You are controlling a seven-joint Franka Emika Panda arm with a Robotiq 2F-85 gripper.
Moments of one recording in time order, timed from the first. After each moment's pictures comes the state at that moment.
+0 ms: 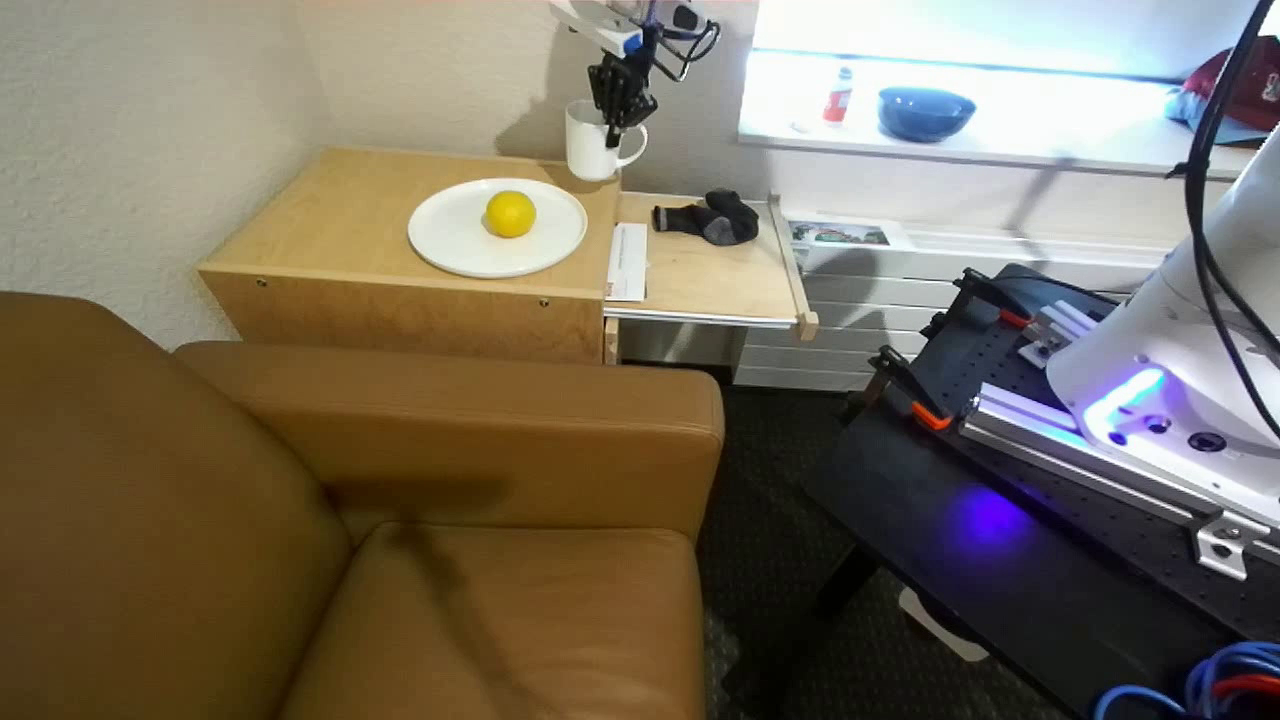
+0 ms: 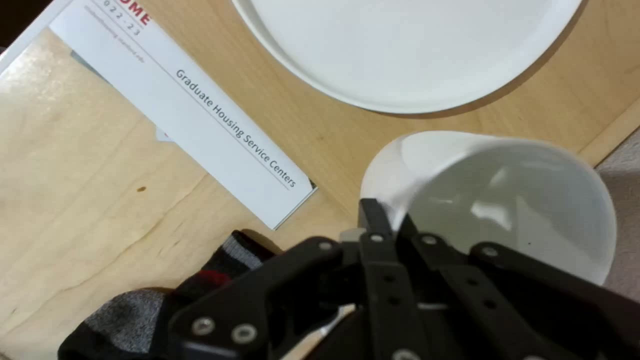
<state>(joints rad) 0.13 0.68 -0.01 -1.70 0.21 2.54 1.51</state>
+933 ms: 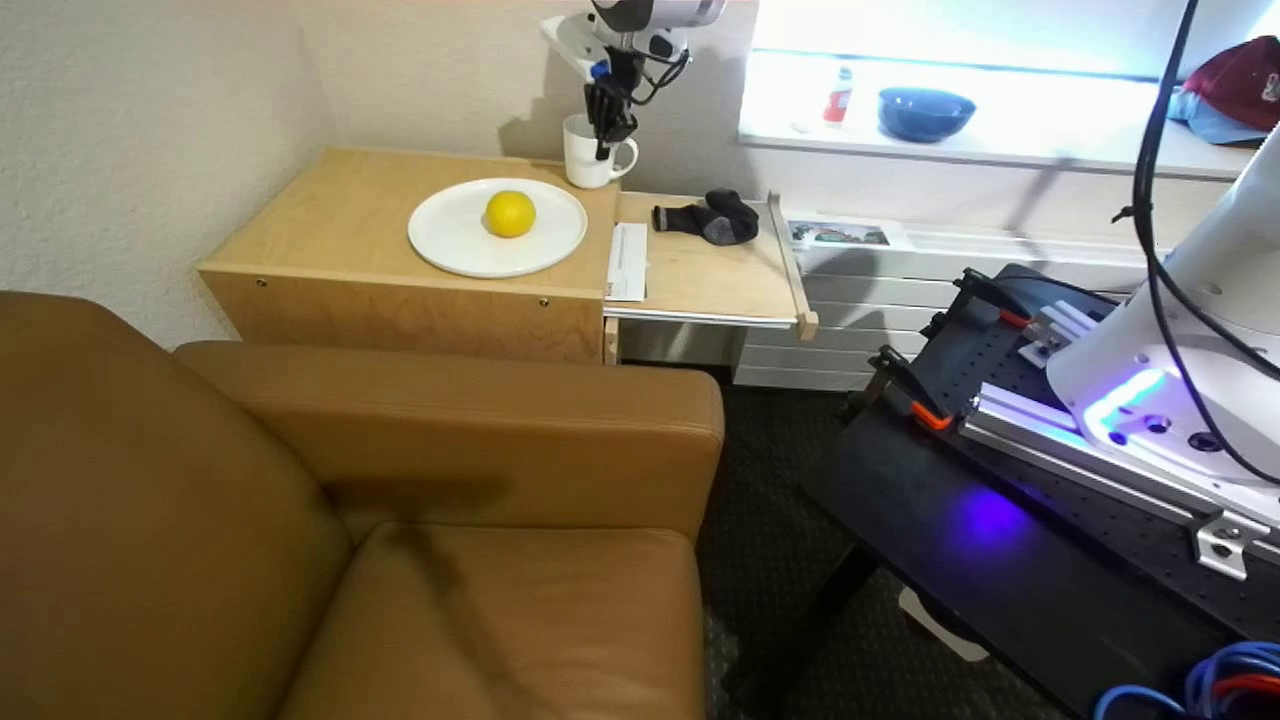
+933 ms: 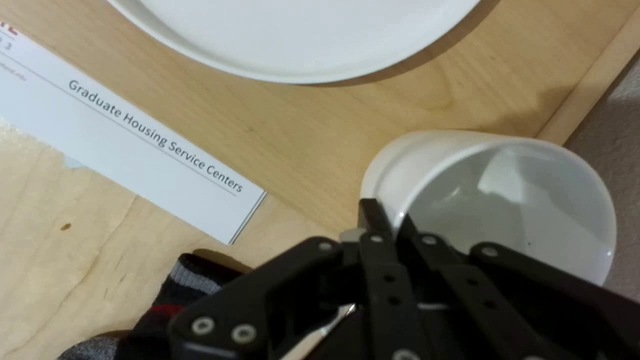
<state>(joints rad) 0.15 0.86 -0.06 -1.49 0.20 2.52 1.70</state>
